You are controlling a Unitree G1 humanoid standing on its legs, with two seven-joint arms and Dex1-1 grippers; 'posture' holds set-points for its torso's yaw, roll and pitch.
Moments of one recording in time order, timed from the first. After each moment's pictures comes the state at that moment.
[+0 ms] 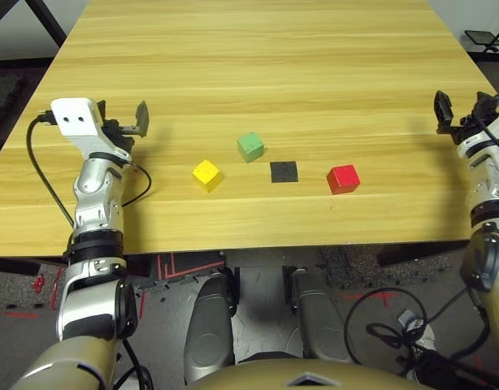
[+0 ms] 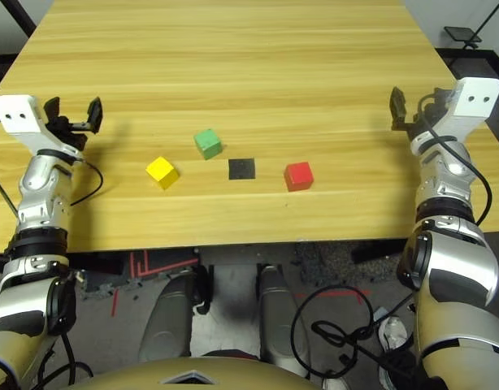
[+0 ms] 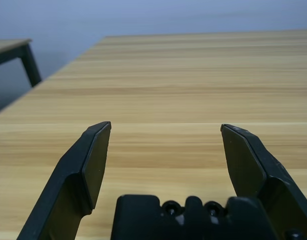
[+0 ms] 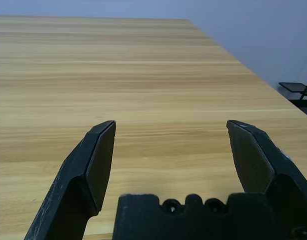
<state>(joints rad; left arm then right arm) -0.50 0.45 0.36 0.41 -0.25 -0.12 -0.23 -0.85 -0.64 -0.40 1.17 0.25 -0.38 0.49</state>
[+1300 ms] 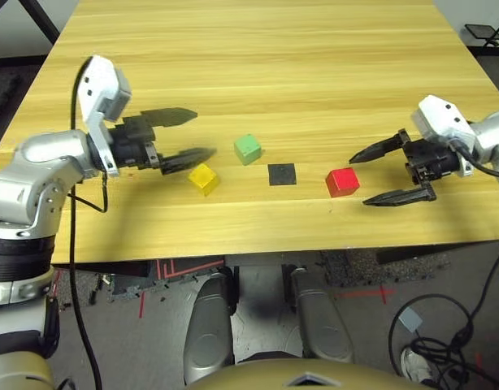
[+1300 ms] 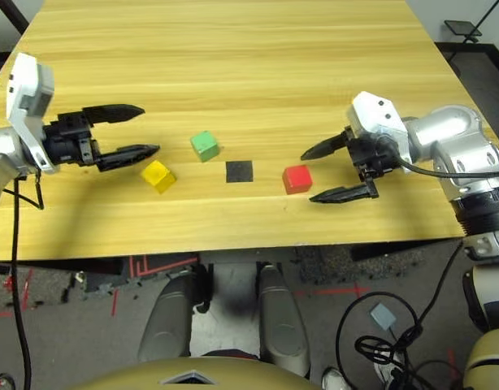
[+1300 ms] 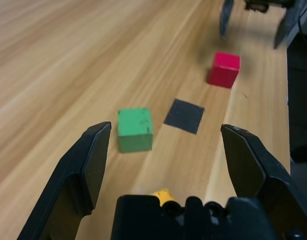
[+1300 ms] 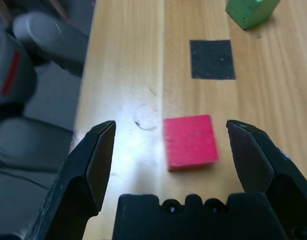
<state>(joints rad) -0.45 0.85 0.08 -0.19 -0.60 0.54 -1.05 -0.83 -0.96 0.35 0.42 0.41 -0.05 1.61</state>
